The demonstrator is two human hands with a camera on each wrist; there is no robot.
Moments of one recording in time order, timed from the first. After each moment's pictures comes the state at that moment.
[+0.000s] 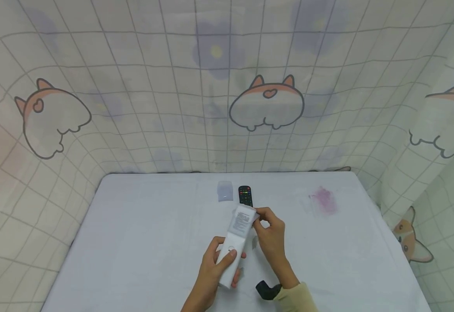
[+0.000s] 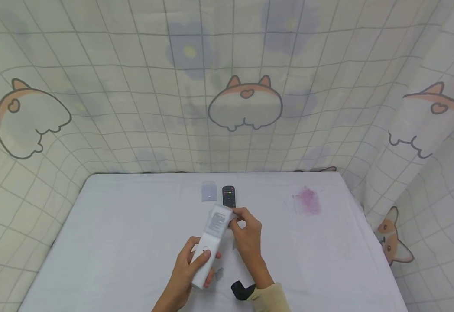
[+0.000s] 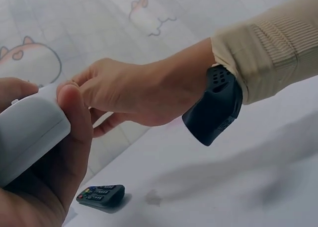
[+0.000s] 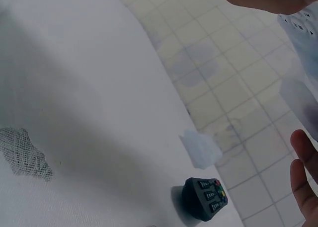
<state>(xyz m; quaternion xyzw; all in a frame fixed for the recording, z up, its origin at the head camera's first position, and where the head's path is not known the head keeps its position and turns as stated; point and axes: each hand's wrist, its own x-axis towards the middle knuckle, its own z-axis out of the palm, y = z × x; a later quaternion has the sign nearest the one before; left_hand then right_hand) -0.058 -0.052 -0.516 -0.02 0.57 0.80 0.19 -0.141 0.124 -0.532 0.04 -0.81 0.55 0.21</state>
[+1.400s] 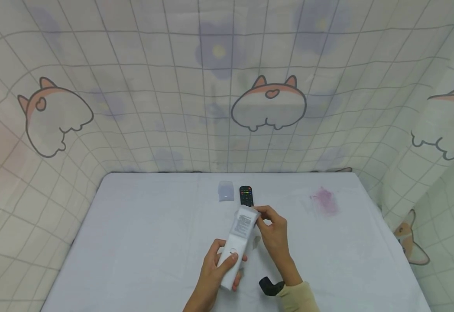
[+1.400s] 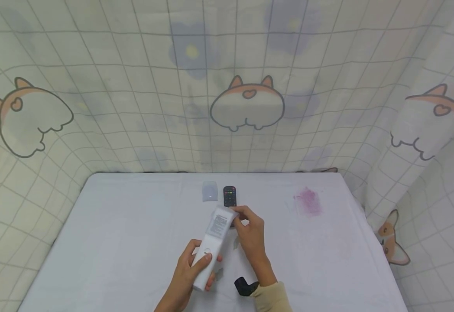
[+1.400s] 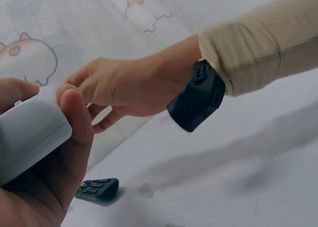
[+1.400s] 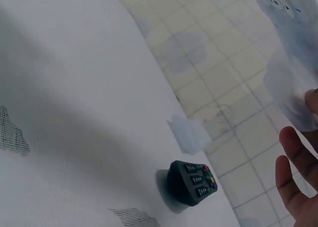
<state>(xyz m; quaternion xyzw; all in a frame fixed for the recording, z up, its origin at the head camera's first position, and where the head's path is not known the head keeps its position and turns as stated) -0.053 -0.052 -0.518 -0.02 0.58 0.79 0.19 -0.147 0.135 -0.533 0.06 -0.81 0.56 0.17</state>
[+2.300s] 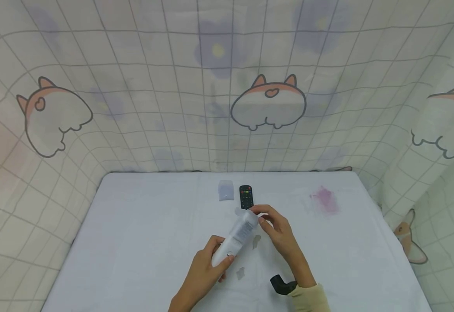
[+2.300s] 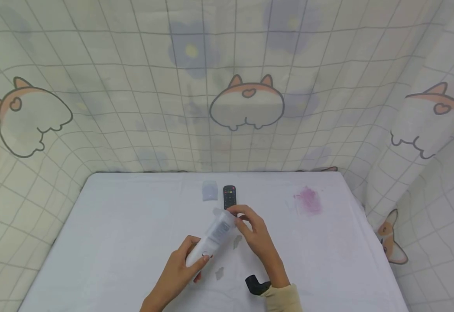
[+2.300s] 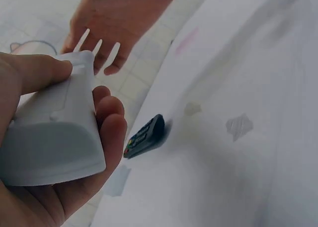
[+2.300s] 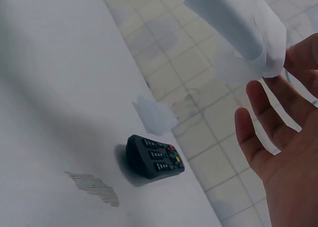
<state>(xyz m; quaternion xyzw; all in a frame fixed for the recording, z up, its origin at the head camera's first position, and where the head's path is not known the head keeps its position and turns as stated) -0.063 -0.078 -0.516 0.06 0.82 0.56 0.12 -0.145 0.166 -0.519 0.23 -0.78 0.59 0.06</state>
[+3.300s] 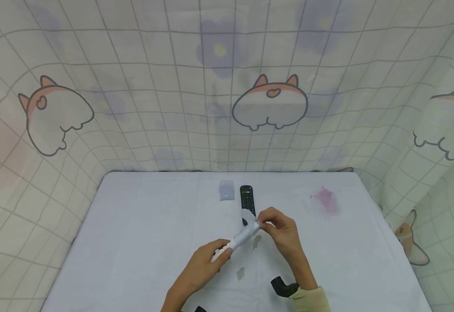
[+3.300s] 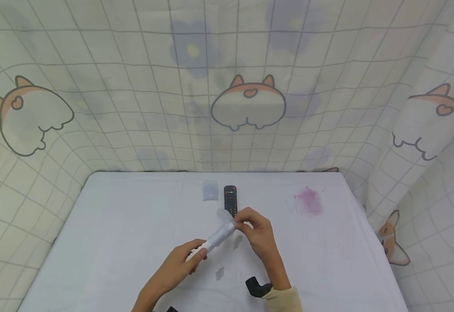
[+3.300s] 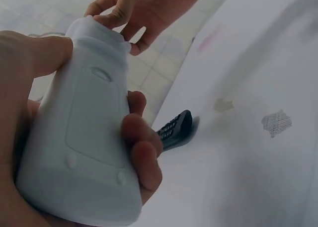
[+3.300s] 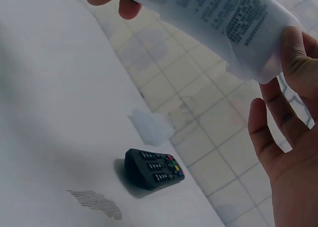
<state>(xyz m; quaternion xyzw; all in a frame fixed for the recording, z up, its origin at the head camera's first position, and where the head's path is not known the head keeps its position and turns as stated) -0.076 -0.088 -0.506 0.11 0.85 0.50 0.17 -0.143 0.168 -0.522 0.23 -0.70 0.67 0.09</state>
